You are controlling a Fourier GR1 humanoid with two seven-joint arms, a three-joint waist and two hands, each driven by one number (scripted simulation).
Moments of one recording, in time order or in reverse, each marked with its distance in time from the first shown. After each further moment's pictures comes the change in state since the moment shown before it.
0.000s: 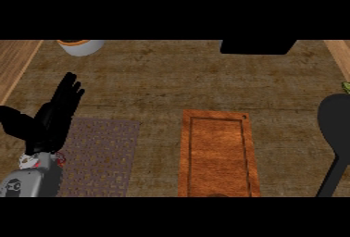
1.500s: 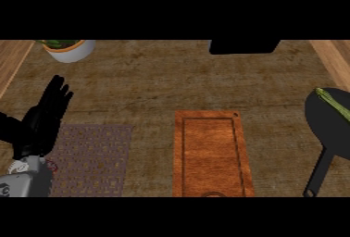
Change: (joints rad) left arm 0.025 0.023 0.050 -0.002 0.005 -0.003 0.001; right arm 0.470 0.253 -0.484 -0.512 -0.844 0.421 -0.702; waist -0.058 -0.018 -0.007
